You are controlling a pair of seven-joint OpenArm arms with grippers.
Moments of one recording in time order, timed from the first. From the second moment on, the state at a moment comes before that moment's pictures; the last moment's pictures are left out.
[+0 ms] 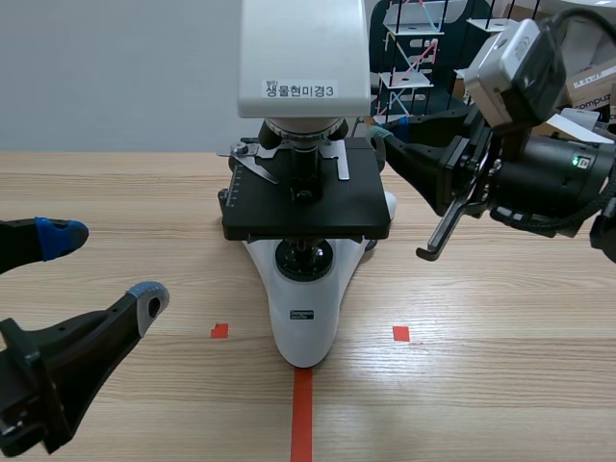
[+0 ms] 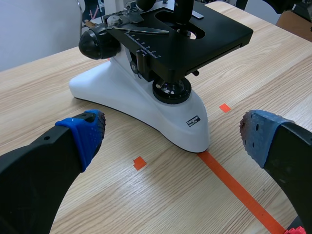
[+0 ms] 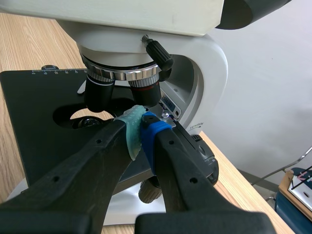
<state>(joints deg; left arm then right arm) 48.0 -32.4 -7.9 120.1 -21.6 -26.4 -9.4 0.8 26.3 -8.0 89.4 -5.5 42.0 26.0</state>
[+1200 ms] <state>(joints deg) 48.0 -32.4 -7.9 120.1 -21.6 -26.4 -9.4 -54.0 26.5 11.9 111.8 -5.3 36.7 36.3</state>
